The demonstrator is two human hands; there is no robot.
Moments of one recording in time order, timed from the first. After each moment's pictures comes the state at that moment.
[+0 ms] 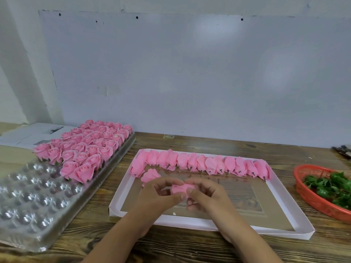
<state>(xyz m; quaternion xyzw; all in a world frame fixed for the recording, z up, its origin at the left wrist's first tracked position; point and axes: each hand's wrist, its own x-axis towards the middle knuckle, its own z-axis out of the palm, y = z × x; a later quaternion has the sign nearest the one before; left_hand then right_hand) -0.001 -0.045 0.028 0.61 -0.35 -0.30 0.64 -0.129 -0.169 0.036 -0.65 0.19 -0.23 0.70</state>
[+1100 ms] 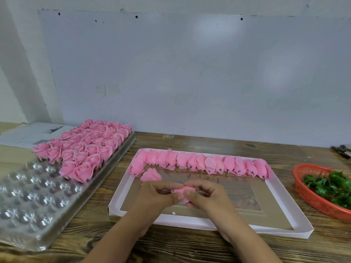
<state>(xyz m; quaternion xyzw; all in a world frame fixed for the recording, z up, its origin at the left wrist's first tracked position) -0.005 -0.045 0.035 0.61 -0.32 -0.31 0.65 -0.130 -0.170 0.031 -0.66 0.21 -0.23 0.68</state>
